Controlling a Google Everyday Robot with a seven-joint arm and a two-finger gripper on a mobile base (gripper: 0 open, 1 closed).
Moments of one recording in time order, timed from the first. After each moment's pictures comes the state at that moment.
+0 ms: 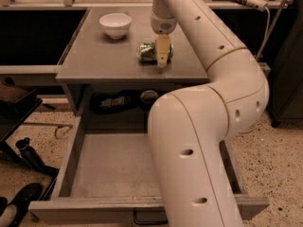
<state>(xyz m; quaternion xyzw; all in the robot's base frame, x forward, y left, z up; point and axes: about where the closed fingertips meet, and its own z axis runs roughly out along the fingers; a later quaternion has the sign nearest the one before) 0.797 -0.044 0.856 -0.73 0.67 -0.07 0.14</state>
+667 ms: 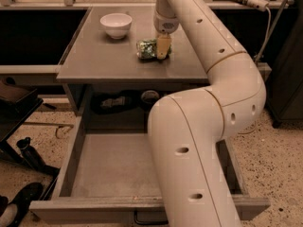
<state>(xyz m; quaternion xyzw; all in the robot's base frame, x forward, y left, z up) 0.809 -0.054 0.855 -0.71 0.68 -0.08 0.16</state>
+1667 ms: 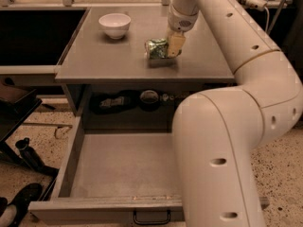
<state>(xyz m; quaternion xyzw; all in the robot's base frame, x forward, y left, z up) 0.782 -0.085 0.874 -0.72 0.66 -0.05 0.18</state>
